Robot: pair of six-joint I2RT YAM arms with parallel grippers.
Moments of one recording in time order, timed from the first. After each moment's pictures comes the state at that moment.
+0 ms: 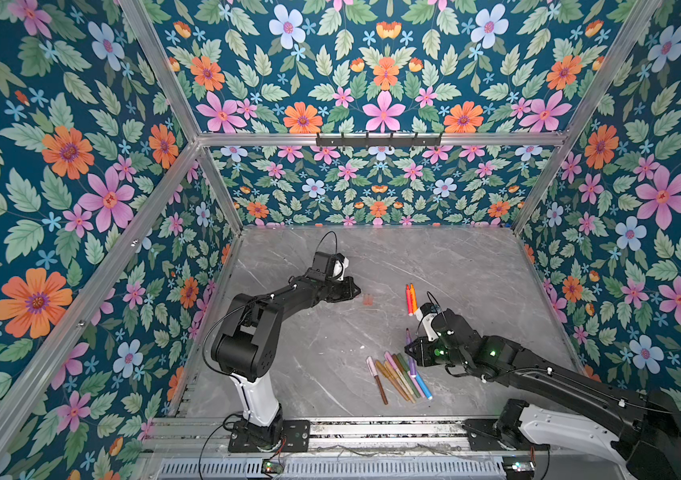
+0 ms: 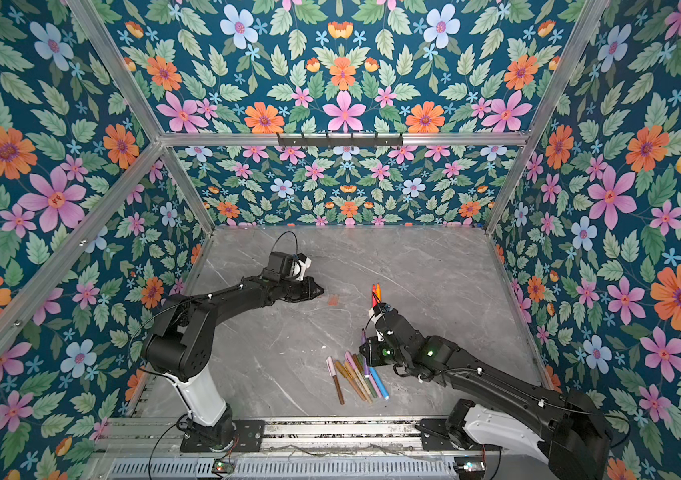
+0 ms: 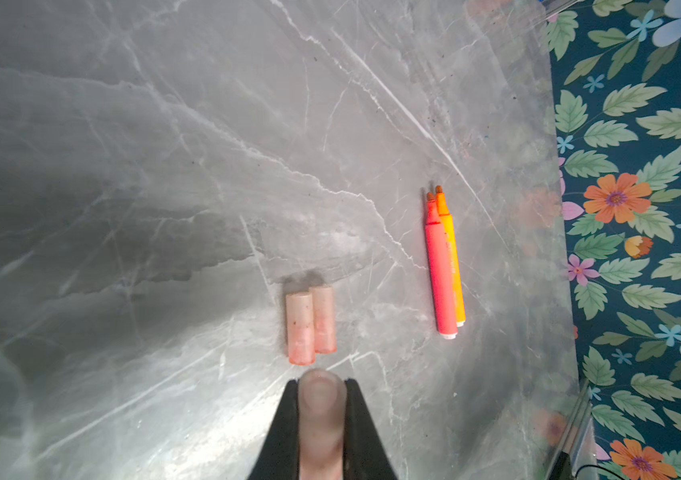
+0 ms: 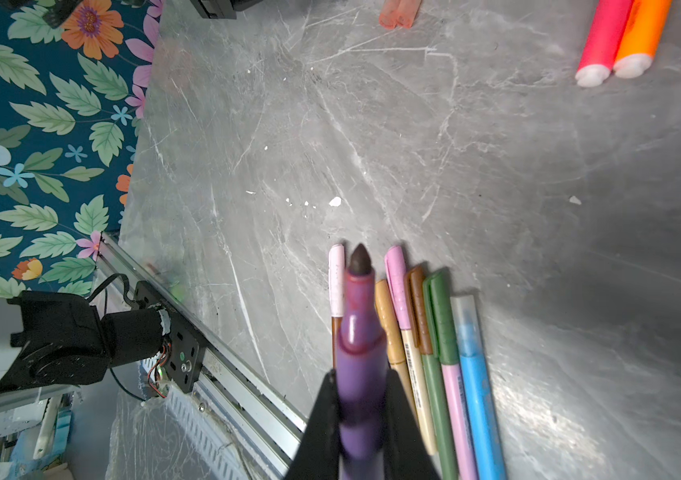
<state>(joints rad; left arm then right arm) -0.40 1.81 1.08 -0.13 0.47 -0.47 0.88 1.04 0.66 -0.42 -0.13 0.74</state>
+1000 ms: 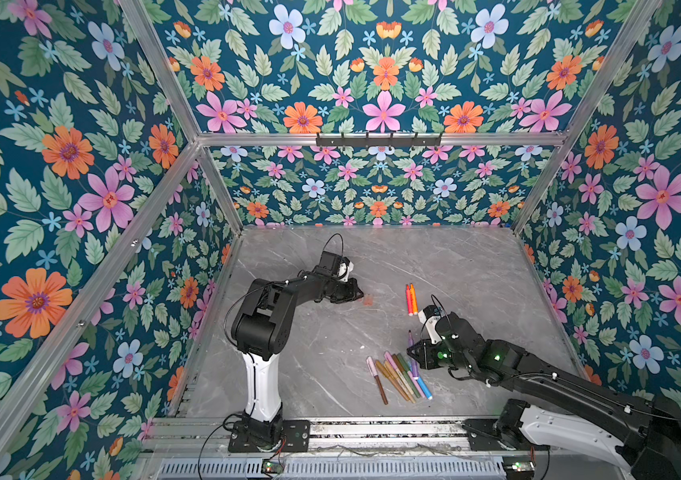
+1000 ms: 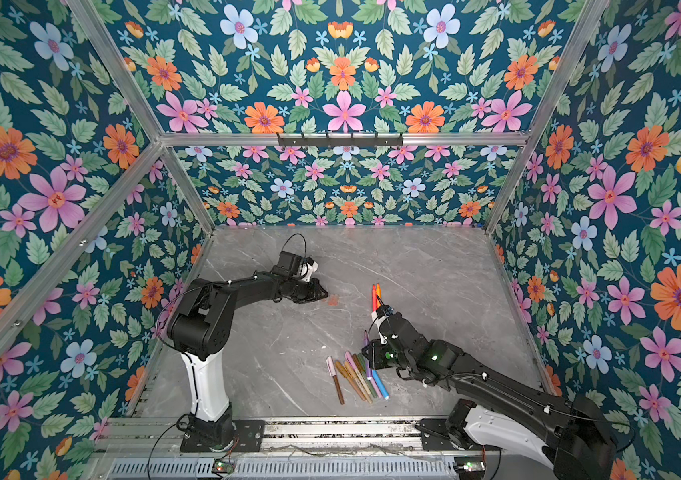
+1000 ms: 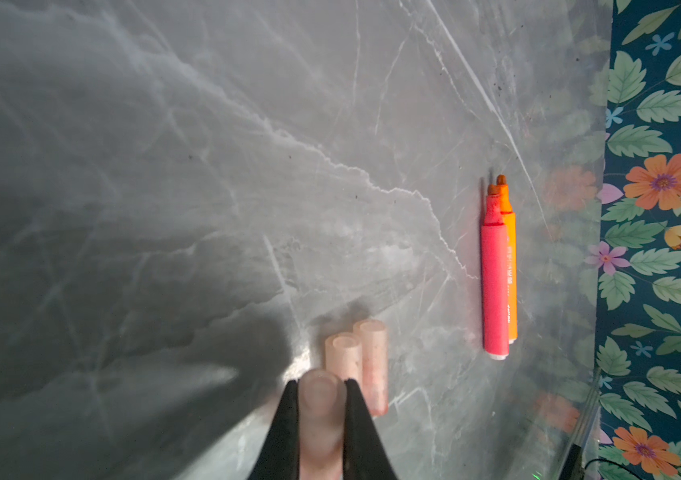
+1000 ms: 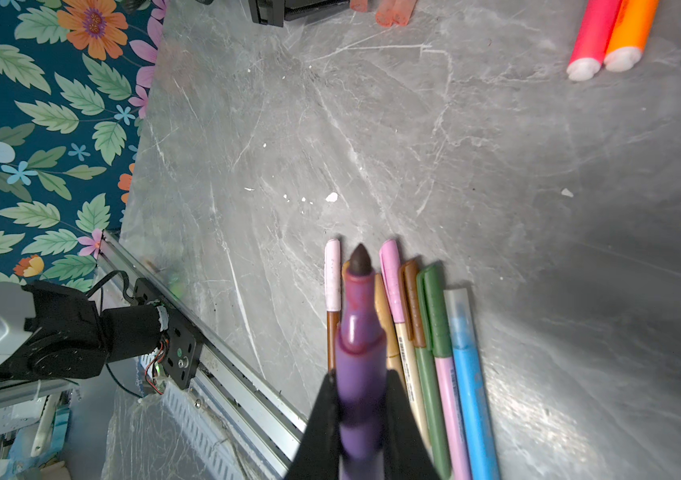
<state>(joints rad) -0.39 1.99 1.20 -0.18 0.52 -0.44 0.87 0.99 0.62 -0.41 -0.13 0.74</state>
